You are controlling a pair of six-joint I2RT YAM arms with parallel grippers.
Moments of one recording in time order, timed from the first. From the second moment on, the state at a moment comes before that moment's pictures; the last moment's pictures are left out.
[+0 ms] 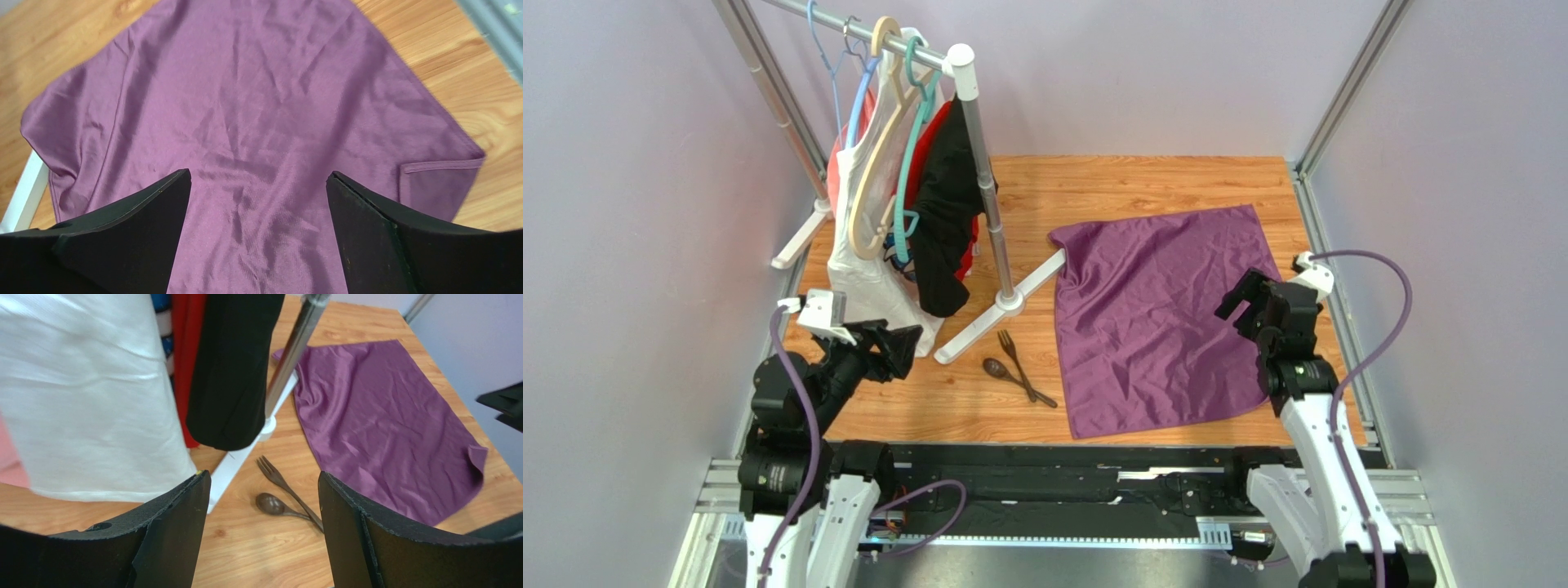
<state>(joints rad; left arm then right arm) -0.08 0.25 0.77 -0.66 0.27 -0.26 0.01 0.72 0.56 -0.31 0.22 0.46</state>
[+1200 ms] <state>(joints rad) -1.12 1.56 0.90 0.07 -0.15 -0.51 -0.08 1.80 1.11 -0.31 -0.03 0.49</state>
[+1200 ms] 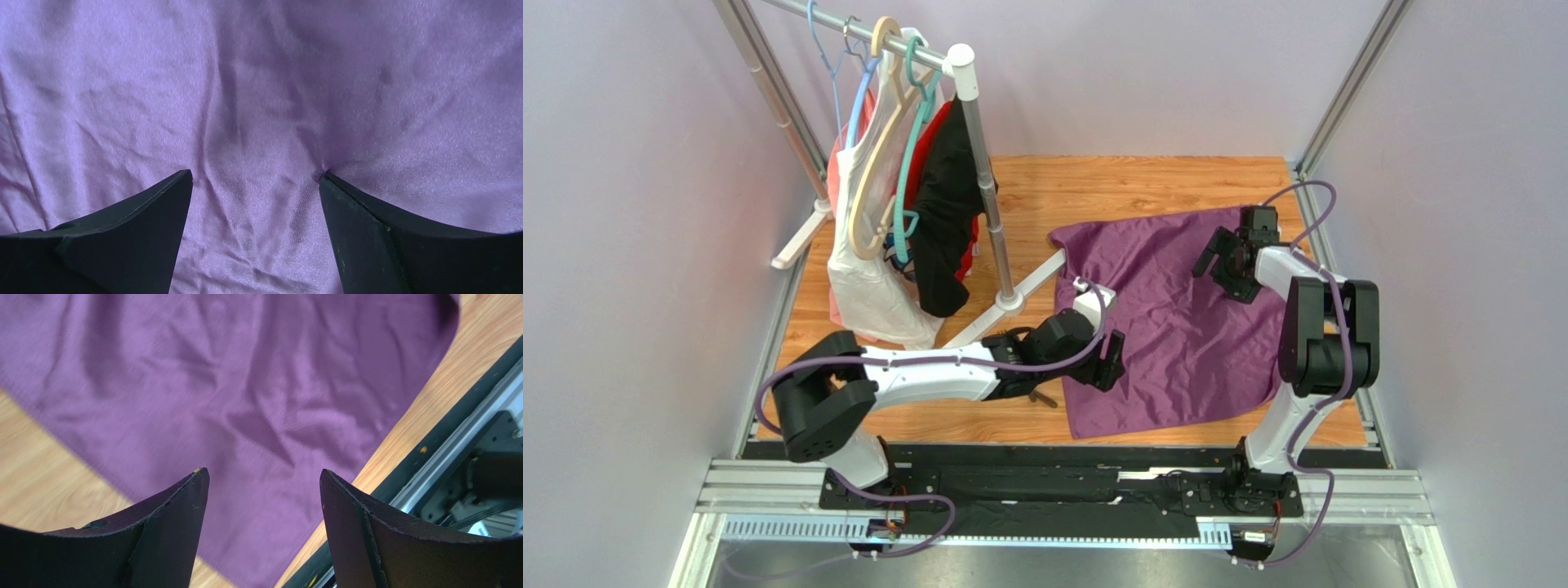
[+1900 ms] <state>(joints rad) -0.94 1.78 1.13 0.12 0.00 -0.50 -0.26 1.91 1.26 -0.35 -0.09 0.49</state>
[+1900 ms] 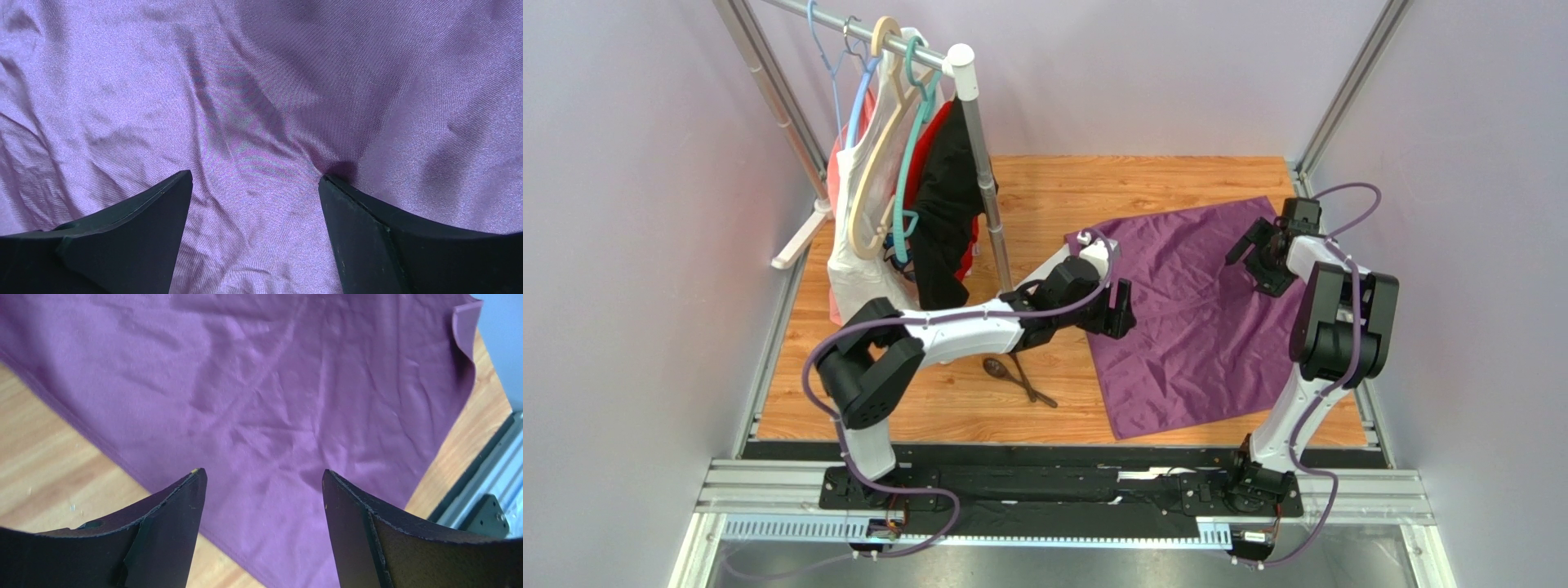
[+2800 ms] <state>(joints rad) -0.78 2.26 1.54 0.15 0.29 -0.65 -0.26 1.63 0.98 -0.38 -0.12 0.53</state>
